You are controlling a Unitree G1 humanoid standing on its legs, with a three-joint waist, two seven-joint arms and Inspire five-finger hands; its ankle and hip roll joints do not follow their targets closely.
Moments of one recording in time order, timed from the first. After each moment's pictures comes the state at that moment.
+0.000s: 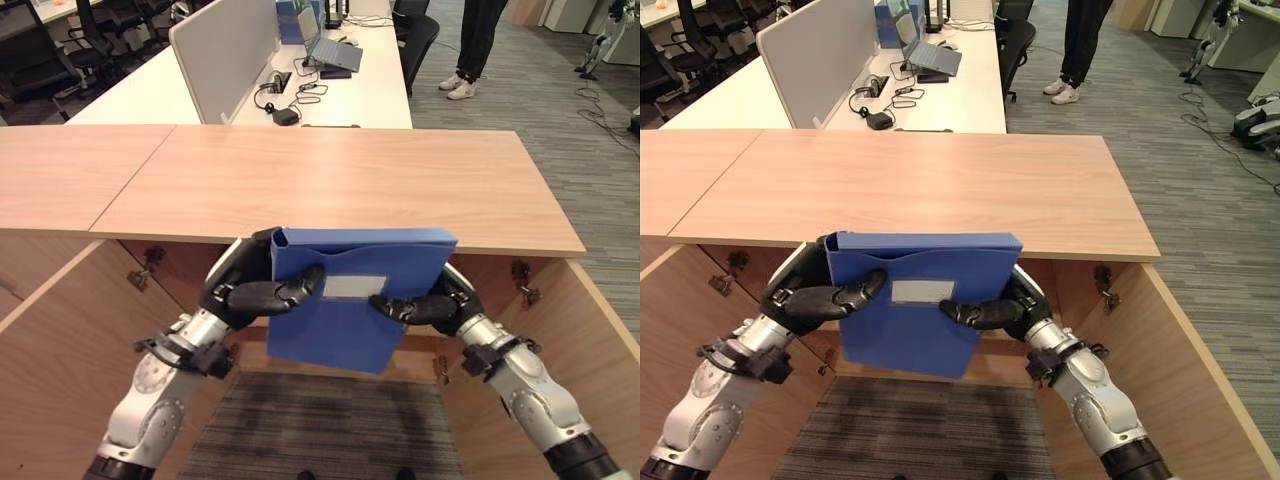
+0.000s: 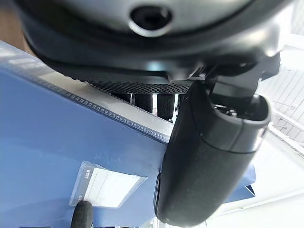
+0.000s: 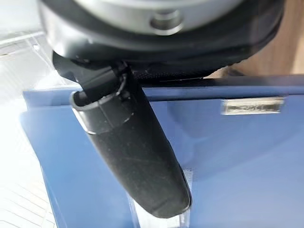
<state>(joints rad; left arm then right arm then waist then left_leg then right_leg) 0.03 0.61 -0.07 -0.22 -0.86 -0.09 -0.37 -0.12 -0.55 0.24 -0.02 0.83 -0.02 0.28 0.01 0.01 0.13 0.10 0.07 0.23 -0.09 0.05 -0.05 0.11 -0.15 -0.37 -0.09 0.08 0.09</state>
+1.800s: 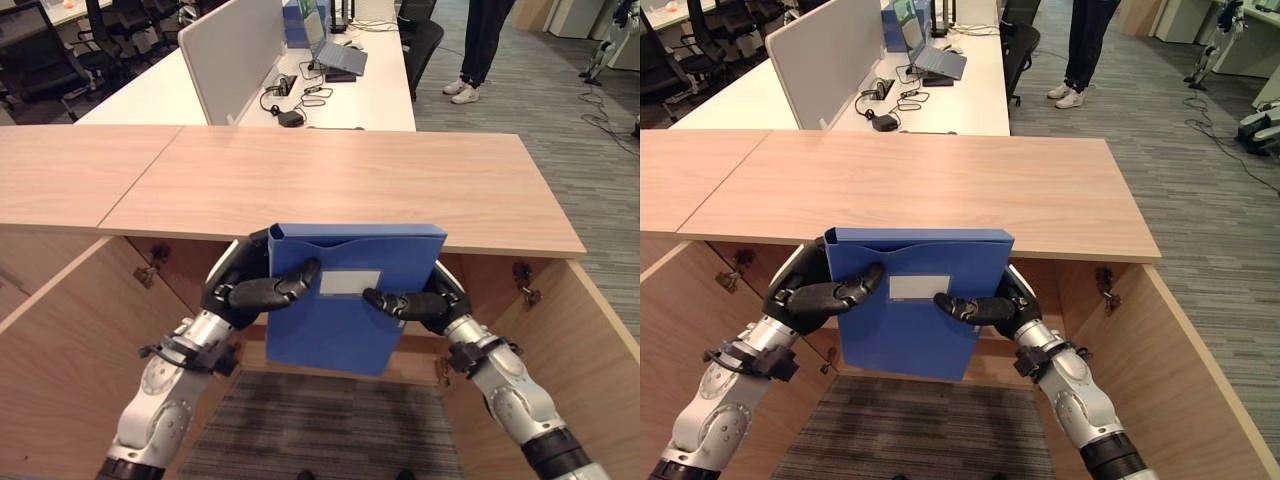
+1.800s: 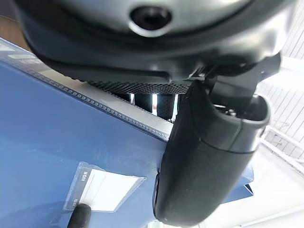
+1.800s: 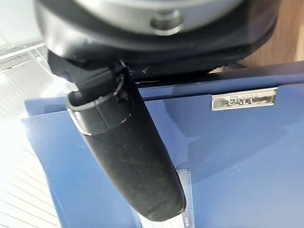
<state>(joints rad) 0.02 0.57 -0.05 -0.20 -0.85 -0.07 -0.32 -0.15 -0.44 0.28 0.10 0.83 -0.06 0.29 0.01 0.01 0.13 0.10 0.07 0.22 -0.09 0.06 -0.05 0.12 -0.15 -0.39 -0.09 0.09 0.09</state>
